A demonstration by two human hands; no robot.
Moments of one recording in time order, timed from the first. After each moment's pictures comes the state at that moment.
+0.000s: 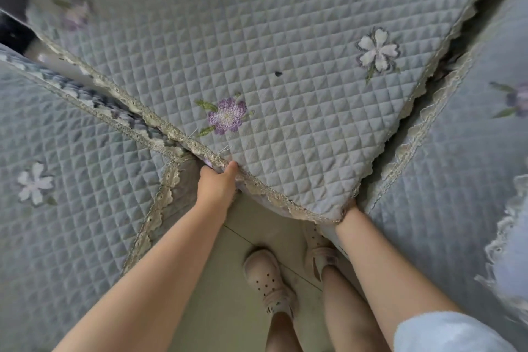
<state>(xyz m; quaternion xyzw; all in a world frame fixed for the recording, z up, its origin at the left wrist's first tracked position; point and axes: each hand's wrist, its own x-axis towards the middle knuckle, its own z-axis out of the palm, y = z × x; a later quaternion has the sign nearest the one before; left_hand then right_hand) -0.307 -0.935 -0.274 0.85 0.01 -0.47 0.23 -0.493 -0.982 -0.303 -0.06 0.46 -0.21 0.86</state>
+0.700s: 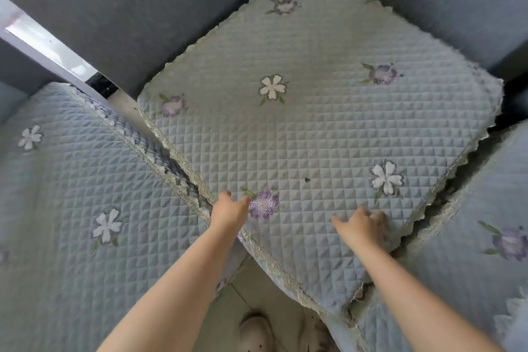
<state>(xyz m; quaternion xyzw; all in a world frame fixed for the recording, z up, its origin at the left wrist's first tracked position) -0.252 -1.006 -0.173 0.87 -0.05 -0.45 0.18 -0.442 -1.102 -0.227 -0.61 0.69 0.24 0.30</state>
